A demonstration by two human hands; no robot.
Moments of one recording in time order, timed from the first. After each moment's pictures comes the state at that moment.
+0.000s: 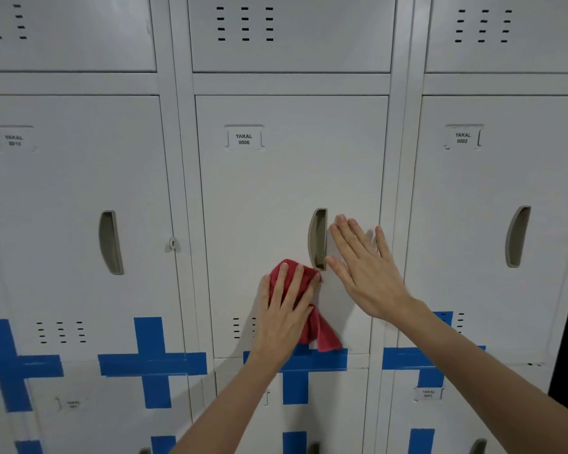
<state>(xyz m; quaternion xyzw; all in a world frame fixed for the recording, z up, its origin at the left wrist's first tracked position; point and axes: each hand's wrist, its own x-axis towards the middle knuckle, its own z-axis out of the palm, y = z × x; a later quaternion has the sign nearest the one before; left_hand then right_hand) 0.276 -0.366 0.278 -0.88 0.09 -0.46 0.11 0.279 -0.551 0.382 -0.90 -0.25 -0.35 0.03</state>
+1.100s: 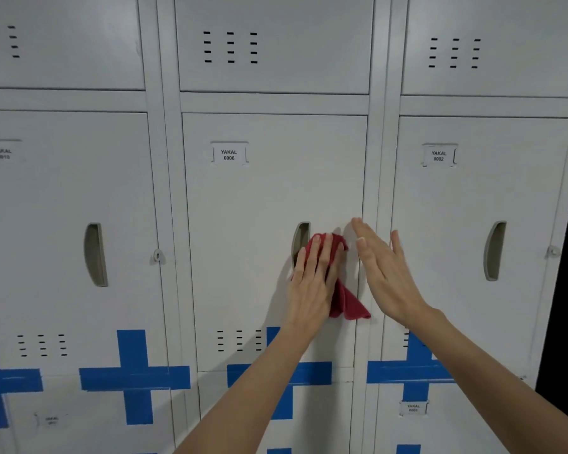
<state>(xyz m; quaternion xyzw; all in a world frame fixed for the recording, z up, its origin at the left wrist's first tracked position) 0.298 -0.444 0.347 -0.85 0.10 -0.51 0.08 0.260 -0.592 0.406 -0.83 -0.30 -0.32 0.35</state>
